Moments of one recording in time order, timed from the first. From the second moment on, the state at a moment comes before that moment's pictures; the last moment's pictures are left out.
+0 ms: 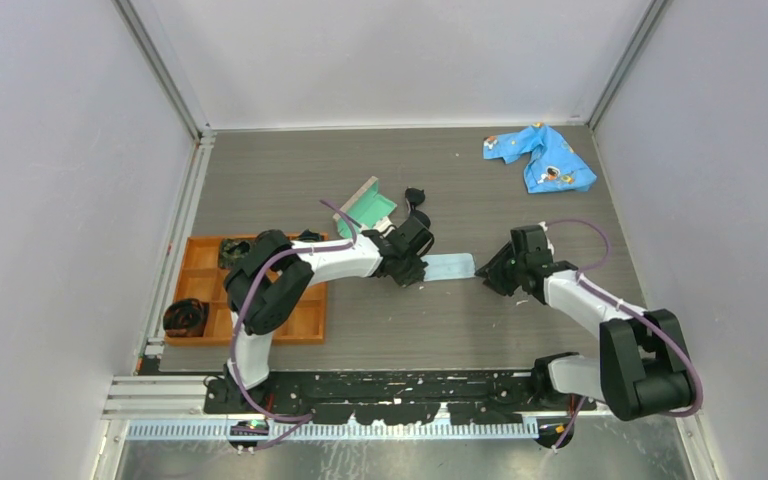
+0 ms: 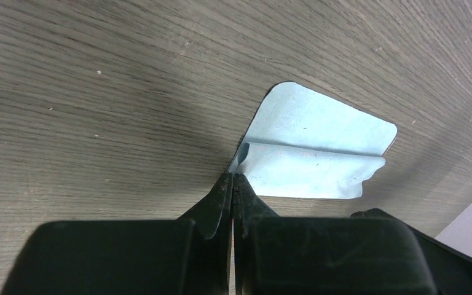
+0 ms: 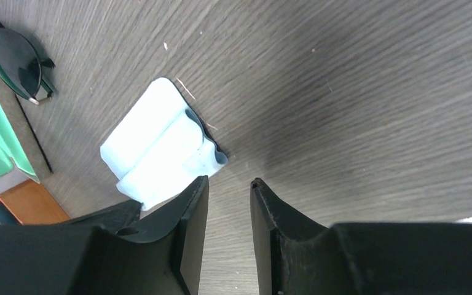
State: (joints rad) left arm -0.90 1.95 1.25 -0.37 -0.17 -1.44; right arm 0.20 1.23 0.50 -0.21 -0.07 0.99
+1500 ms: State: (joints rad) left arm -0.89 1.95 1.26 -0.37 -0.16 -1.42; right arm 0.19 1.38 0.56 -0.13 -0.11 0.98
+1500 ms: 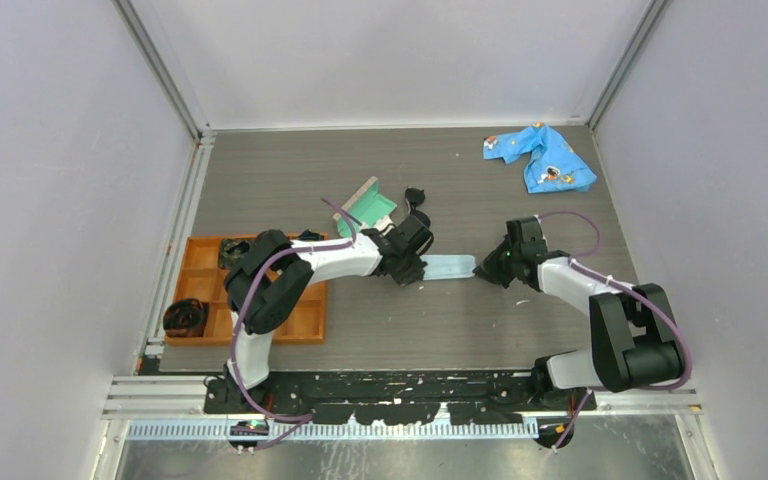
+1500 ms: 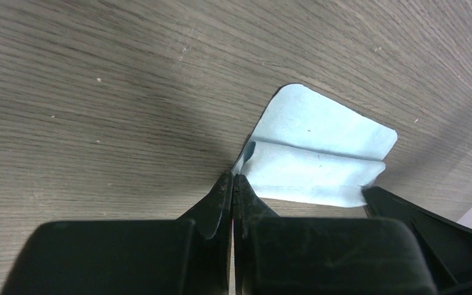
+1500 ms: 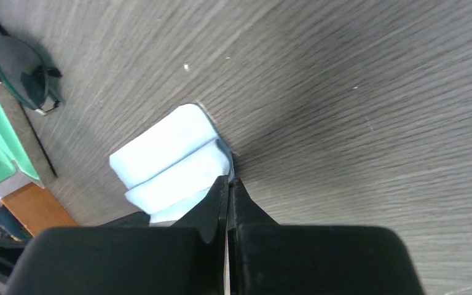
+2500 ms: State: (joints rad) left arm -0.85 1.96 1.38 -0.44 -0.06 -1.16; right arm 0.16 1.23 0.62 -0.30 -0.04 0.88
